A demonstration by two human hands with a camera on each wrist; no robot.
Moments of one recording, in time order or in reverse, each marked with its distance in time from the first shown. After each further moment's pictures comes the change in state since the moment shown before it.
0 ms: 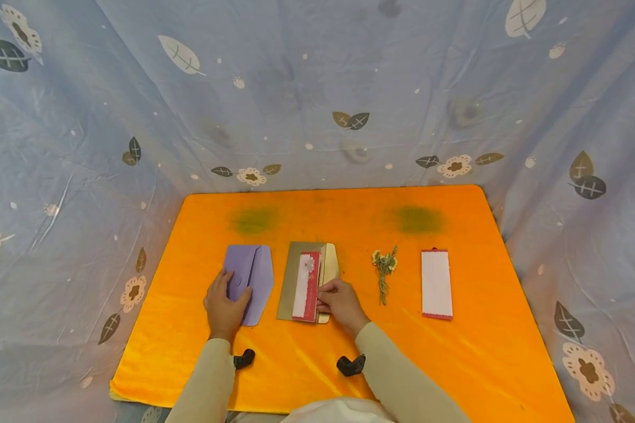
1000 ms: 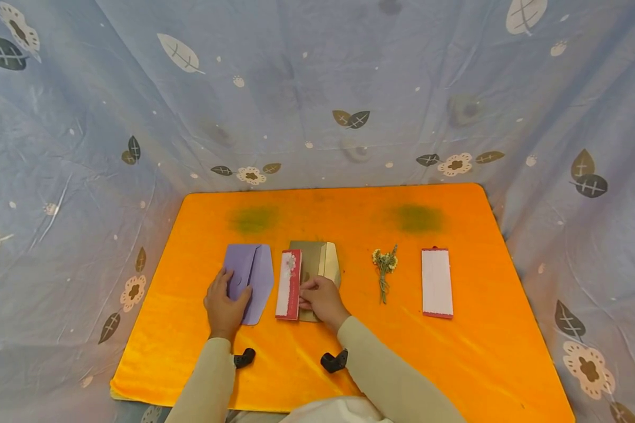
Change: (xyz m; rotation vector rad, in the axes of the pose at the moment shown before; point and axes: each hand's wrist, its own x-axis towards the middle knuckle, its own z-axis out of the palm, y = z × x) left_hand 0.000 -0.002 0.001 -0.005 -0.006 -0.011; right_hand 0.012 -0.004 0.039 -0.044 -0.050 -0.014
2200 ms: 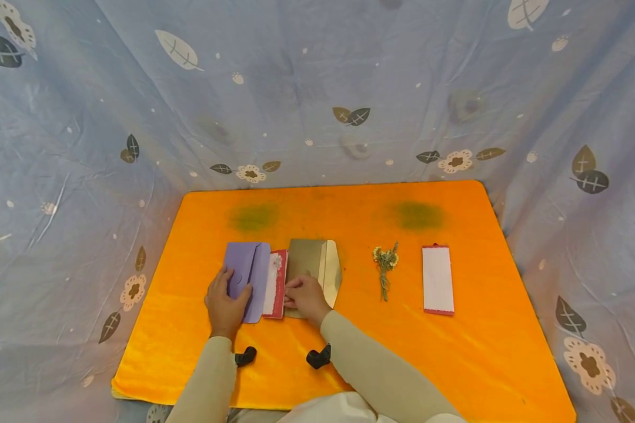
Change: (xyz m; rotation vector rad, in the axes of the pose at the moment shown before) left_hand 0.001 0.003 0.000 -0.001 -0.001 -0.022; right_hand 0.018 0.009 0.036 -0.019 -0.022 0.038
